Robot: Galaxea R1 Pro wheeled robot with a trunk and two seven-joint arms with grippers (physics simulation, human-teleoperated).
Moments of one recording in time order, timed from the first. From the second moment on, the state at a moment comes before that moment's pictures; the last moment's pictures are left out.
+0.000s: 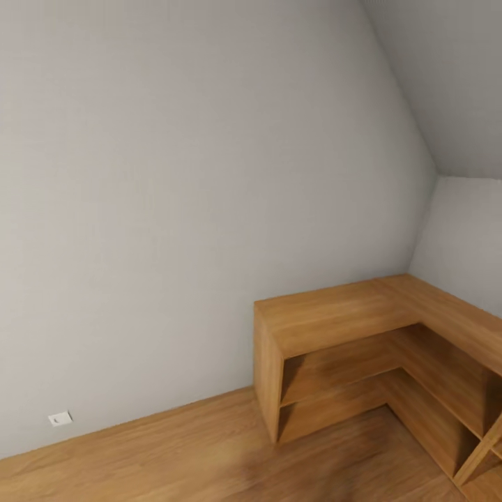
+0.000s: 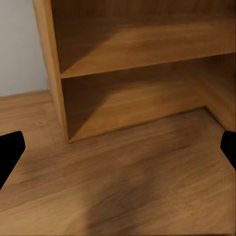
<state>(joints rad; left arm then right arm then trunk) -0.07 0.05 -0.79 -0.18 1.01 -0.52 0.25 -0.25 0.08 0.77 -0.01 -0.55 -0.92 -0.37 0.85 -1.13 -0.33</state>
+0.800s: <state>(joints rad) -0.07 0.06 -0.79 -0.18 1.01 -0.52 0.25 -0.25 0.08 0.77 -0.01 -0.55 -0.92 -0.37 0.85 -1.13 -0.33</state>
